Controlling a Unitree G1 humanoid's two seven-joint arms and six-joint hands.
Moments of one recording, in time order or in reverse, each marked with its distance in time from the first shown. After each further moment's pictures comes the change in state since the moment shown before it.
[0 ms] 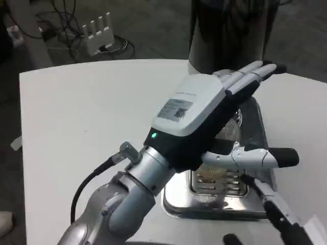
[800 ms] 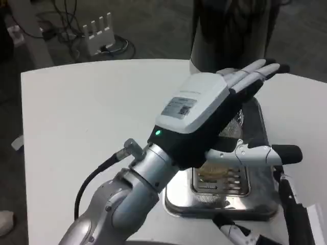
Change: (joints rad) left arm -0.027 -0.011 -0.008 0.027 -0.001 0.003 -0.009; right arm -0.318 0.128 0.028 0.426 0.073 -0.057 -0.326
